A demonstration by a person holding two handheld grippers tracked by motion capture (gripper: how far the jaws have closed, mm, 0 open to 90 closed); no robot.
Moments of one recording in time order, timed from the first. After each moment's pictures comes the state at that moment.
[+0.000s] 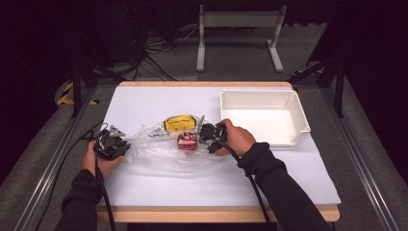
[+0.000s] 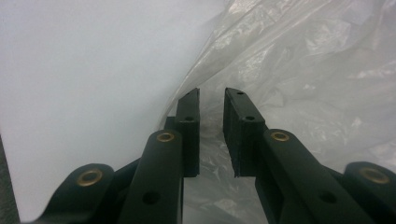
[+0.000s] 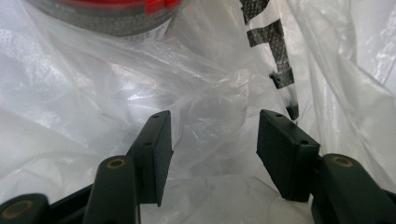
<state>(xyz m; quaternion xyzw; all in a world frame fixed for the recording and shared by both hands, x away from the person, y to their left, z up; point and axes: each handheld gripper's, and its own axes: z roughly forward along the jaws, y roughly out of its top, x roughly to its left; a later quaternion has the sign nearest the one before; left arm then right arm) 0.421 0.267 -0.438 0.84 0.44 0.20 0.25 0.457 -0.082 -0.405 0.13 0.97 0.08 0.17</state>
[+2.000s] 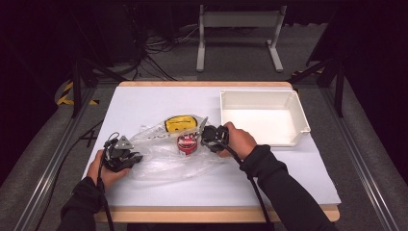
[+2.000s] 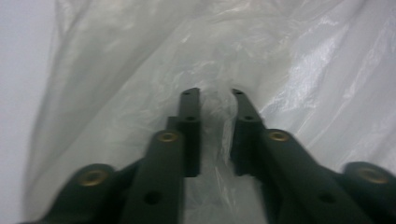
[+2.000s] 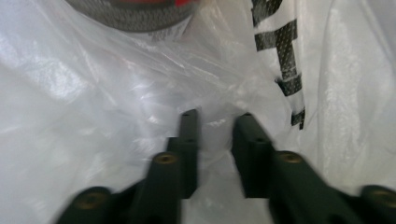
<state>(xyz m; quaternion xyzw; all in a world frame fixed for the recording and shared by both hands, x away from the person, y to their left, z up) 0.393 0.247 -0.441 0.88 0.36 0.14 0.29 0.449 -0.089 -0.406 0.14 0.97 0.10 0.16</state>
